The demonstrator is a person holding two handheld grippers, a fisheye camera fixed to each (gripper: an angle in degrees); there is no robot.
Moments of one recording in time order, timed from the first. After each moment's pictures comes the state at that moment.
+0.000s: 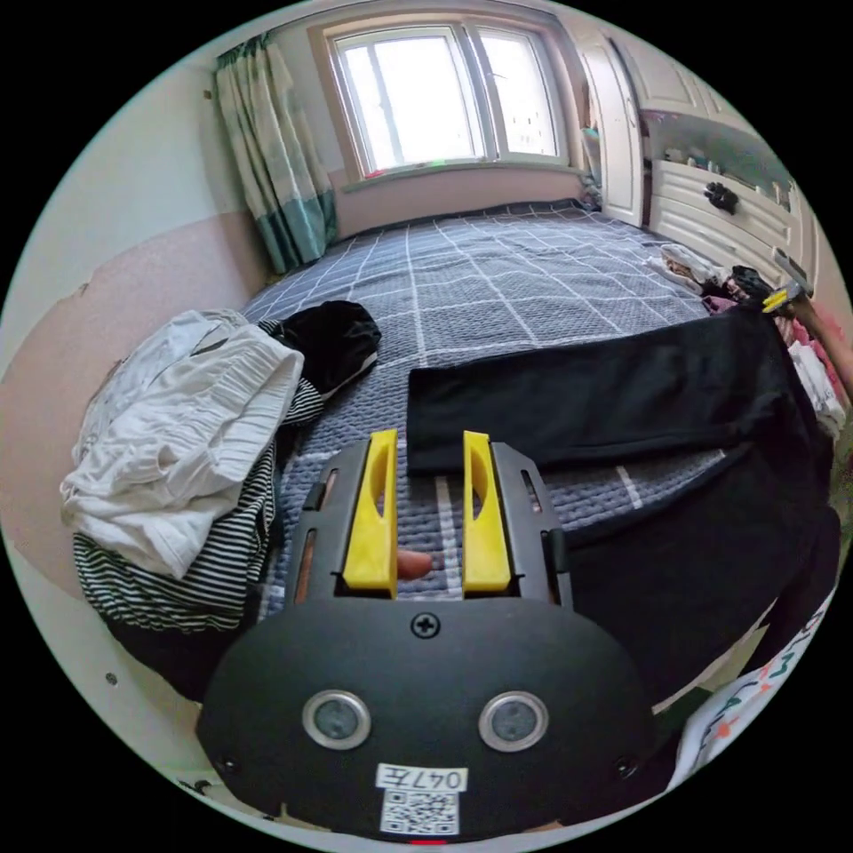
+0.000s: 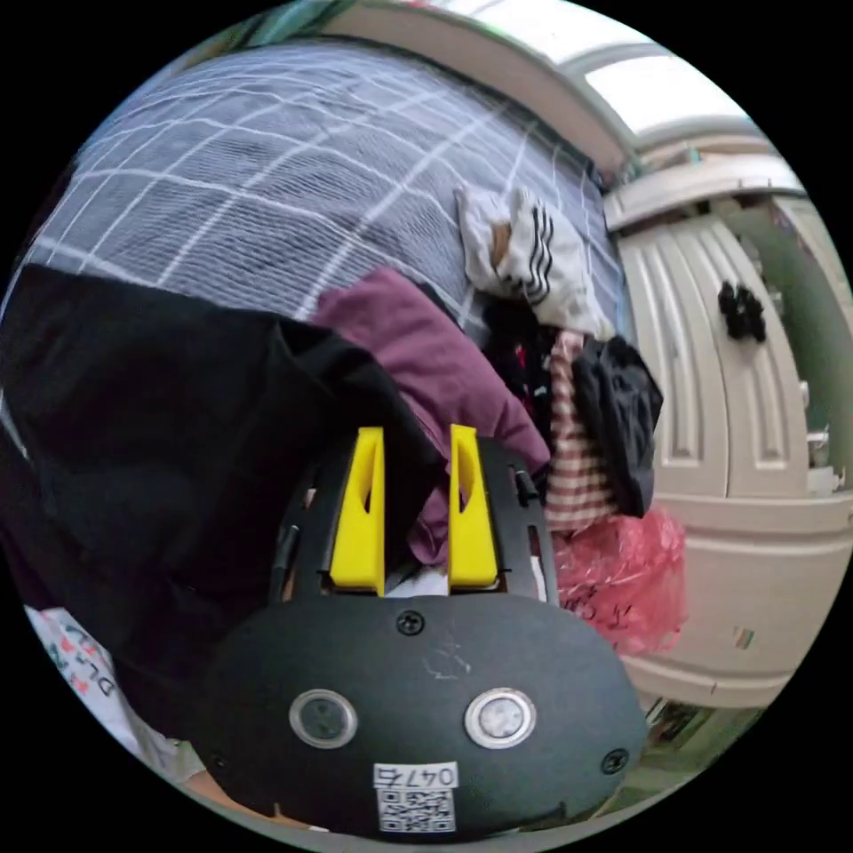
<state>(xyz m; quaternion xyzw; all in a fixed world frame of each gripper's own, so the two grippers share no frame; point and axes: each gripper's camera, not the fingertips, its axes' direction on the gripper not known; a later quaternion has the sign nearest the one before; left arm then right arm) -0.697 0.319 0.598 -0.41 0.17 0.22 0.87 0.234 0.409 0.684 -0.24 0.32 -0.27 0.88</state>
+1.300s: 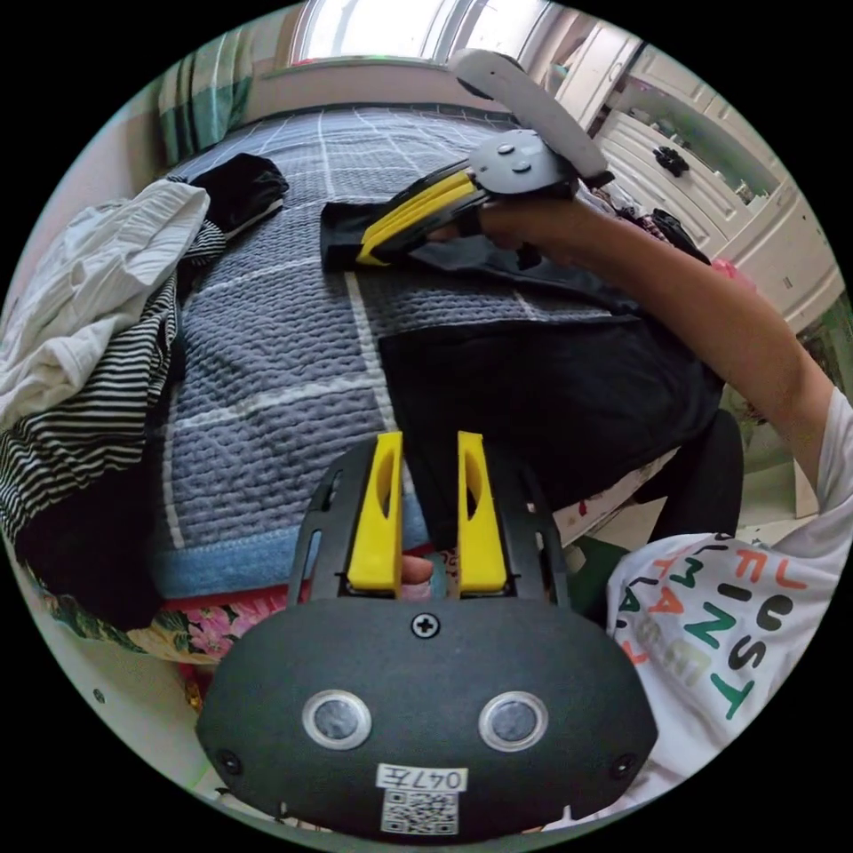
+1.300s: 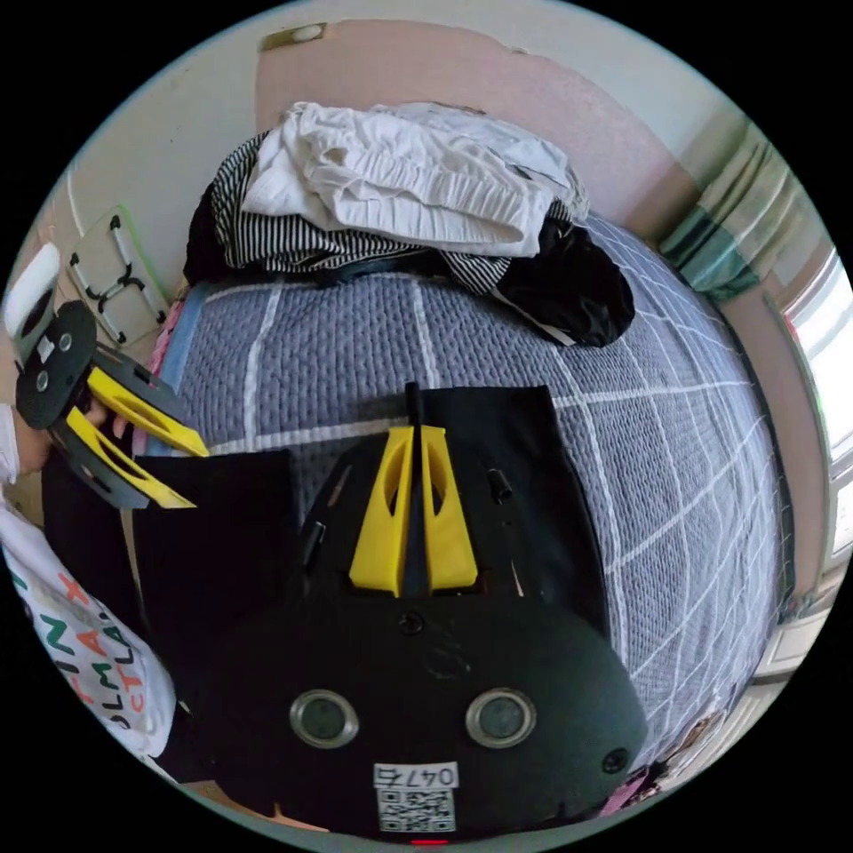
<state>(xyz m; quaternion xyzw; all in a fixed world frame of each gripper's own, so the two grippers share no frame) -0.816 0.353 0.565 -0.59 0.32 0.17 0.72 -0.443 0.638 0.901 -0.13 -0.13 -0.61 0.77</state>
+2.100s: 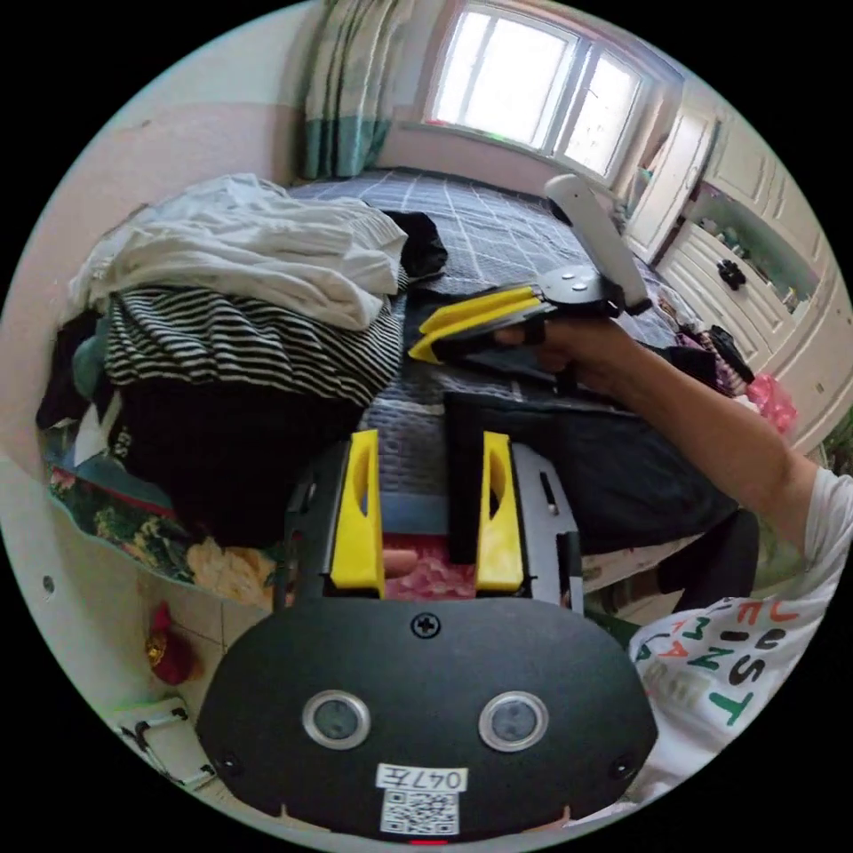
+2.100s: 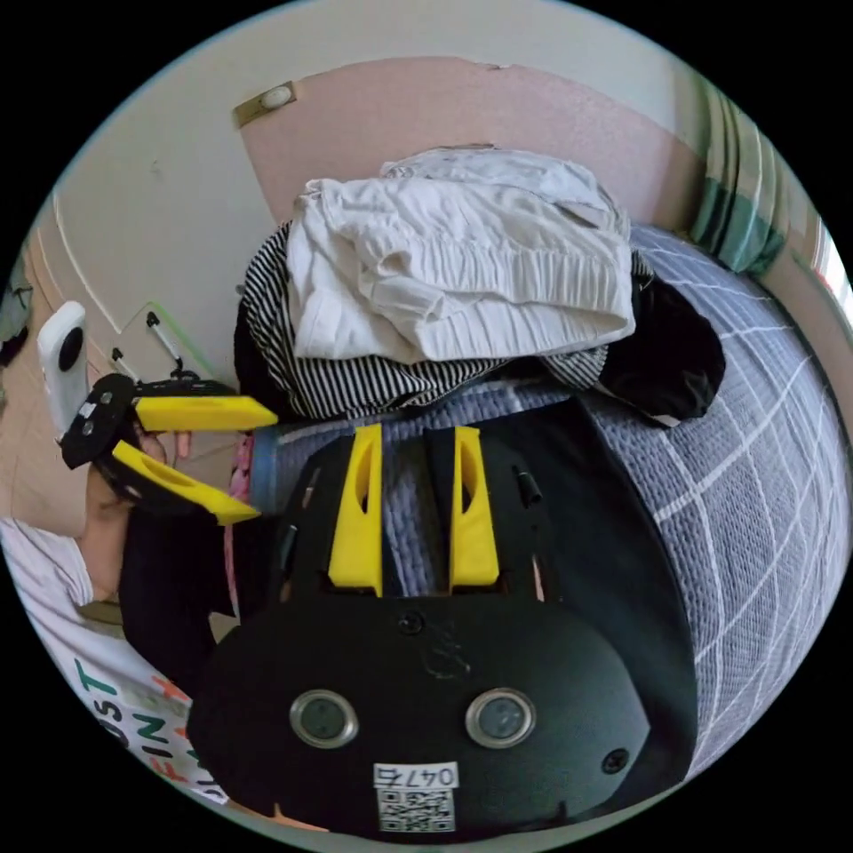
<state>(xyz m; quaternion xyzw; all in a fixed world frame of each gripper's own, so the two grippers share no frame) -0.922 0.308 0.527 -0.50 0.19 0.08 0.84 -0.442 0.651 0.871 -0.15 -0.26 -0.52 0.80</state>
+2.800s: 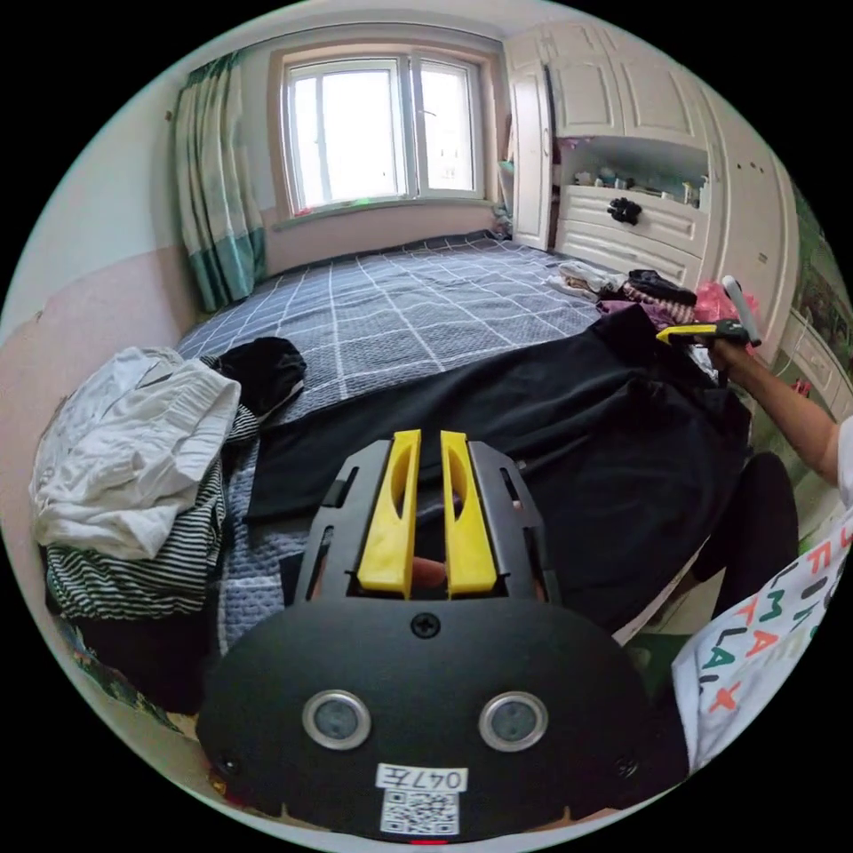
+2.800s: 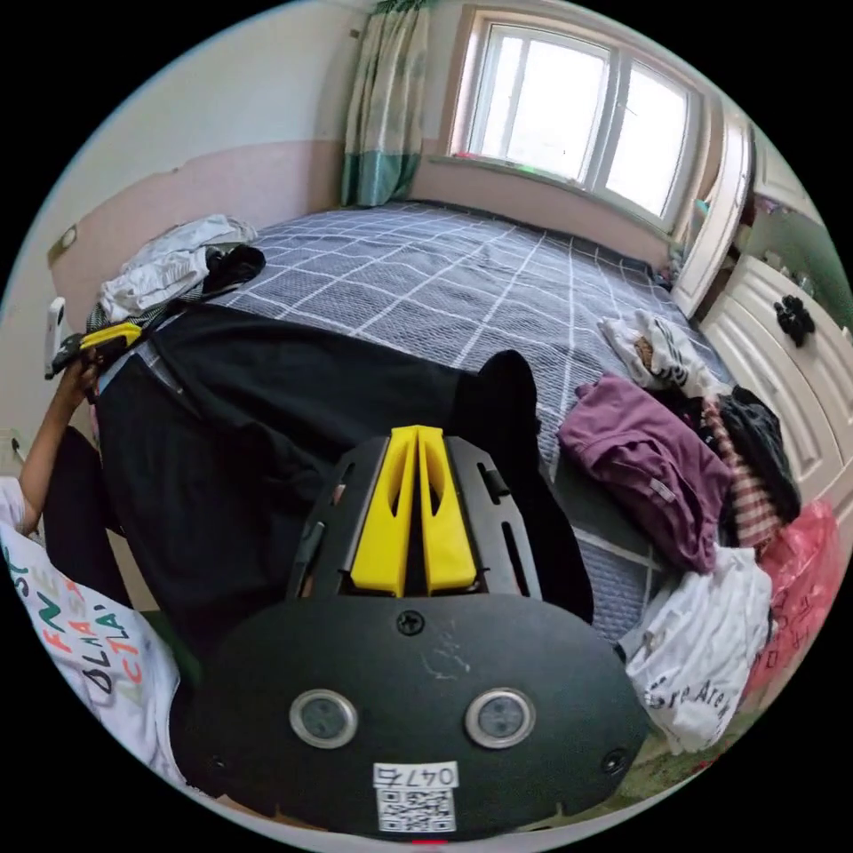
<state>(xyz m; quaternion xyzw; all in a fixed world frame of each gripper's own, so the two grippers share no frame) -0.722 0.320 0.484 -0.37 0.32 0.21 0.85 0.162 0.613 0.624 -0.02 0.04 -0.27 0.96</state>
